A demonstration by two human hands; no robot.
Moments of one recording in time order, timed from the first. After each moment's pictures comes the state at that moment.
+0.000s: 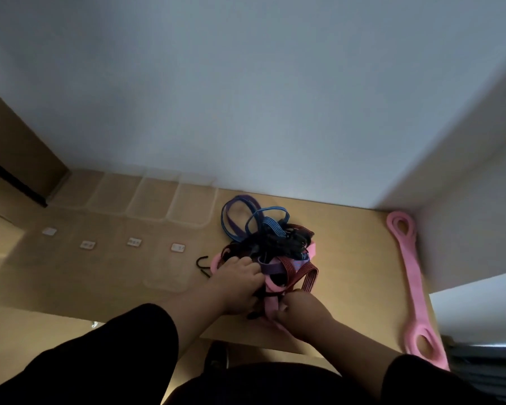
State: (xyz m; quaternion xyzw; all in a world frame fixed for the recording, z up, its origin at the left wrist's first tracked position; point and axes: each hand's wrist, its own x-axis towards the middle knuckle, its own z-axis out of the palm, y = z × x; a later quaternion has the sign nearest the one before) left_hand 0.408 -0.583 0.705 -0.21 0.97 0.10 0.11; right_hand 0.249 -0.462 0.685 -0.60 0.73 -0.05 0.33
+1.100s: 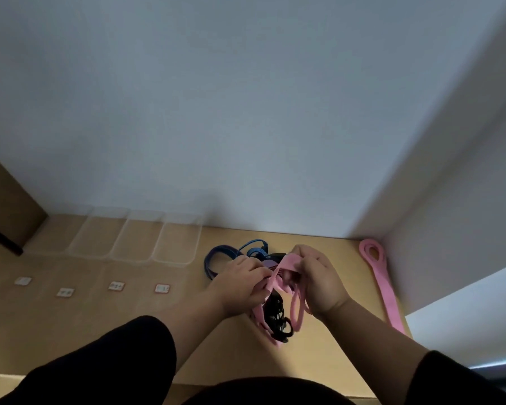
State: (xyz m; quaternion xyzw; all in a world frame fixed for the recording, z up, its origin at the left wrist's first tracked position) left_hand 0.377 -0.614 0.737 -0.23 0.95 0.19 -0.07; right_hand 0.227 -0.501 0.821 -0.36 0.58 -0.58 0.45
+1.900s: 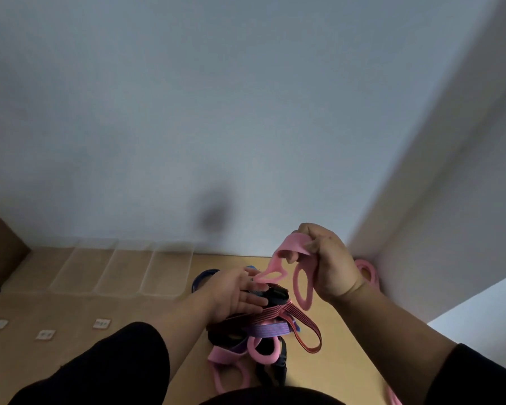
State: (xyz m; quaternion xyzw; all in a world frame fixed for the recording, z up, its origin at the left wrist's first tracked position) left_hand 0.349 -0.658 0.755 -0.37 0.40 0.83 -0.08; right_hand 0.190 -0.540 0.878 -0.45 0.48 -0.63 0.41
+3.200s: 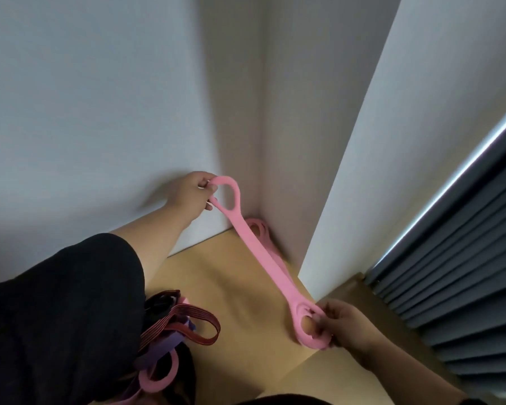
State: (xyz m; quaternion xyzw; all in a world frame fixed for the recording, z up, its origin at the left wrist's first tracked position) left_hand 0.051 -0.641 0.836 -0.27 0.80 0.52 -0.16; right_hand 0.050 -0.244 0.731 -0.05 0.75 -0.49 0.44
